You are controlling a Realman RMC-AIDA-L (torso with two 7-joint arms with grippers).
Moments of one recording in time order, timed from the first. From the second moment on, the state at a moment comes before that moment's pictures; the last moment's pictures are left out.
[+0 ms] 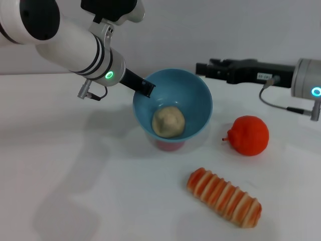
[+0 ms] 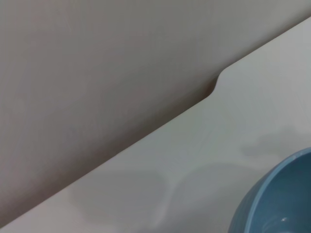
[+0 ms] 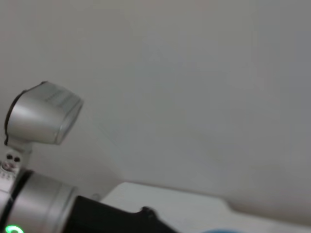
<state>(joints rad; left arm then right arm) -0.93 -2.07 -1.65 -0.82 2.56 -0.93 0.37 0.63 2.07 -0.93 -0.70 -1.74 -1.19 1.84</state>
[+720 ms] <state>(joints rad) -0.91 -2.07 -1.65 -0.82 2.53 -0.88 0.37 0.55 2.08 -0.95 -0.64 -1.16 -0.86 0.87</state>
